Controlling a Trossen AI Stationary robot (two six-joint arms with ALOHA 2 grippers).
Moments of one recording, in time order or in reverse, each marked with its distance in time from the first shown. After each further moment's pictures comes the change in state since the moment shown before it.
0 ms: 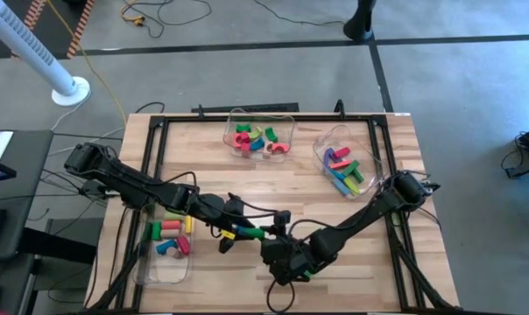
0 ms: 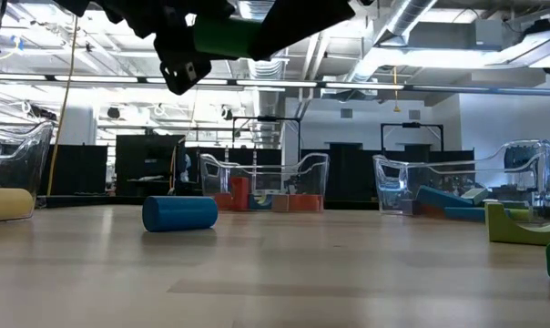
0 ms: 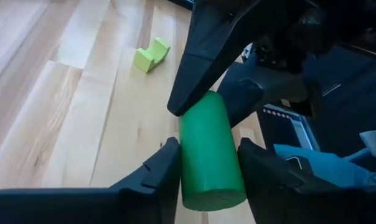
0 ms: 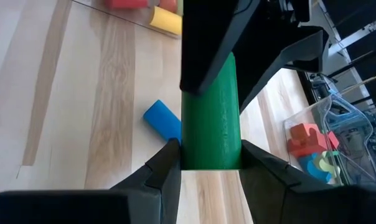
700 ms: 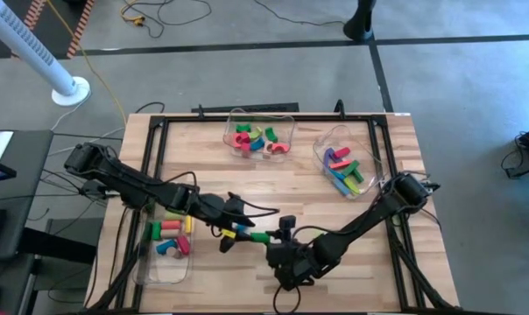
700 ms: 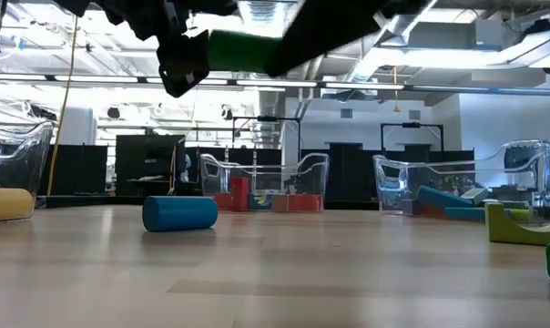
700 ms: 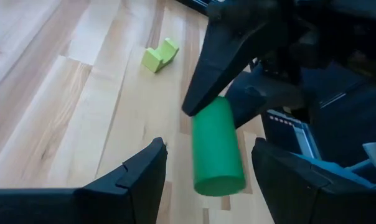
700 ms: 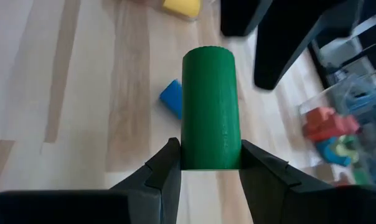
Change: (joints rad) left arm 0.005 0.000 0.000 -0.010 -0.023 -0.044; right arm 0.029 0.000 -0.047 -0.002 0.001 0.070
